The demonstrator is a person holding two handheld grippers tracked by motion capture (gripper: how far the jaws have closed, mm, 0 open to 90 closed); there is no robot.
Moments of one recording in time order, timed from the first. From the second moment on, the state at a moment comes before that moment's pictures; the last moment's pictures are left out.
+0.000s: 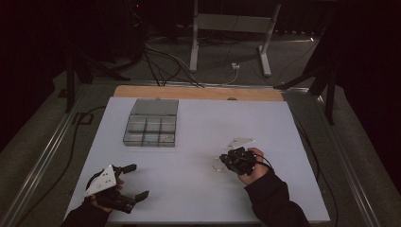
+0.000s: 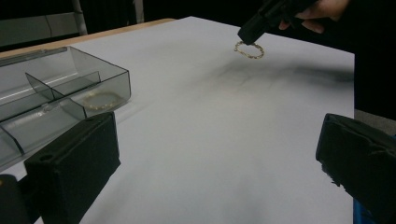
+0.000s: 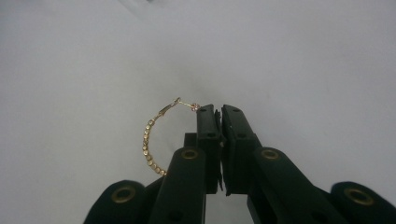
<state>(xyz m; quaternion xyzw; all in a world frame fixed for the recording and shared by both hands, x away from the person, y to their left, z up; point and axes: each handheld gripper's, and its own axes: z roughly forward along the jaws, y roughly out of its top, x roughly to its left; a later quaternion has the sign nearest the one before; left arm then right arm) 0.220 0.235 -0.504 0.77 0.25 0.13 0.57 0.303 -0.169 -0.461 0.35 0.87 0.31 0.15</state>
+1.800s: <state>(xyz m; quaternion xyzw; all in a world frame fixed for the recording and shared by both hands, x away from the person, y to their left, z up) 0.219 0.235 -0.504 0.77 0.25 0.14 0.57 0.419 -0.007 -0.448 0.32 0.87 0.34 0.15</state>
